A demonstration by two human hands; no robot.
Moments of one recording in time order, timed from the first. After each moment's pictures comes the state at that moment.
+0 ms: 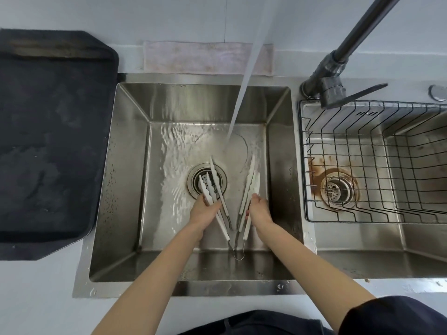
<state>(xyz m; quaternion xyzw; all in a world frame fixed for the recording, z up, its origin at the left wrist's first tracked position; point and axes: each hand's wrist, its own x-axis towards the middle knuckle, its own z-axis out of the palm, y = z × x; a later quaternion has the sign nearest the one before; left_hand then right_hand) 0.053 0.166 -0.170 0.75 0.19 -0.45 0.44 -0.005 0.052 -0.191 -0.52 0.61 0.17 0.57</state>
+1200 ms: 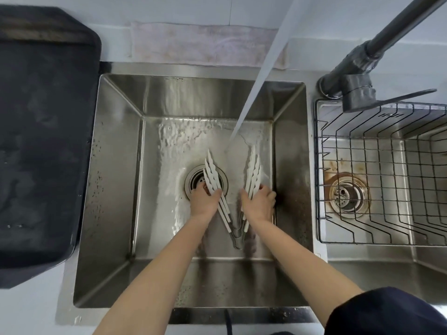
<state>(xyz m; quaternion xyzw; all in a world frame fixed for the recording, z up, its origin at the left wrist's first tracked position) 0.088 0.142 -0.210 0.82 0.16 -0.40 0.38 0.027 0.044 -0.203 -0.74 0.53 0.21 0.36</state>
